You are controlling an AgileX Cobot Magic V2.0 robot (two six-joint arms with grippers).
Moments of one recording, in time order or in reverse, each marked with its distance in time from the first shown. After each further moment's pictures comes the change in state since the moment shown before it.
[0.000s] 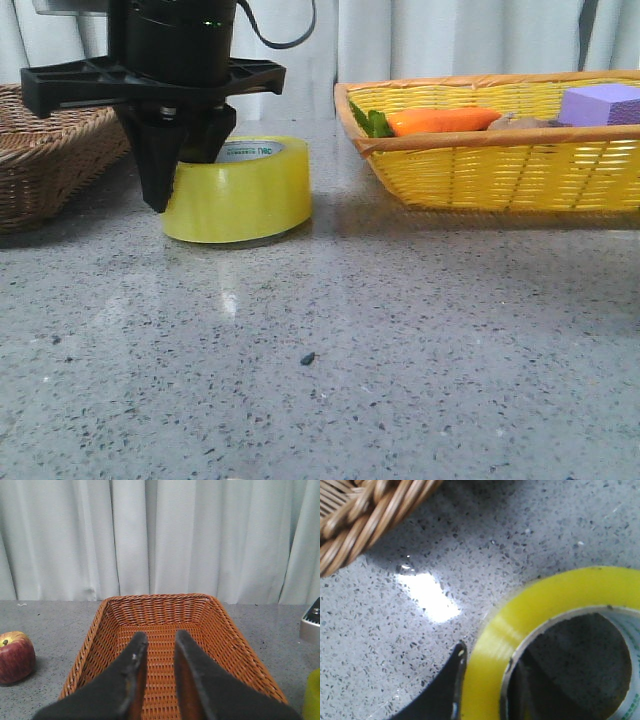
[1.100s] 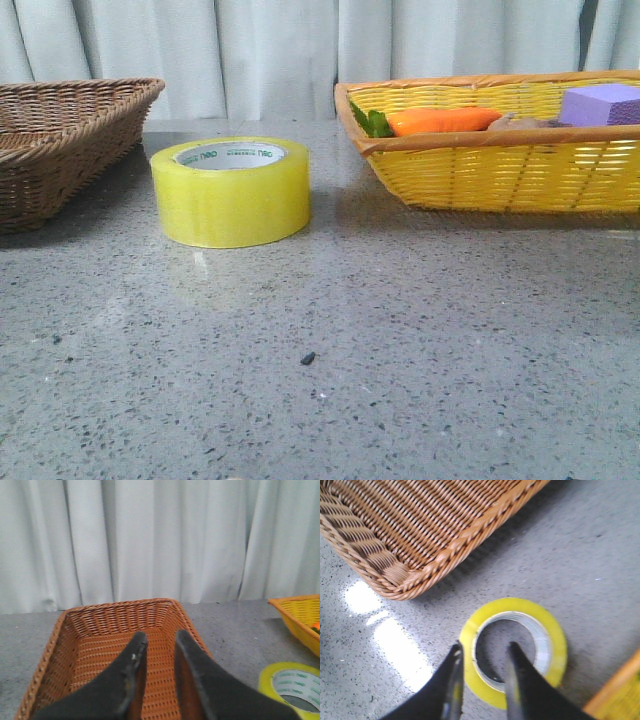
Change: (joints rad) left arm -0.166 0.087 -0.106 0.014 0.050 0.002; right arm 0.000 -0.256 -0.088 -0.068 0.035 0.000
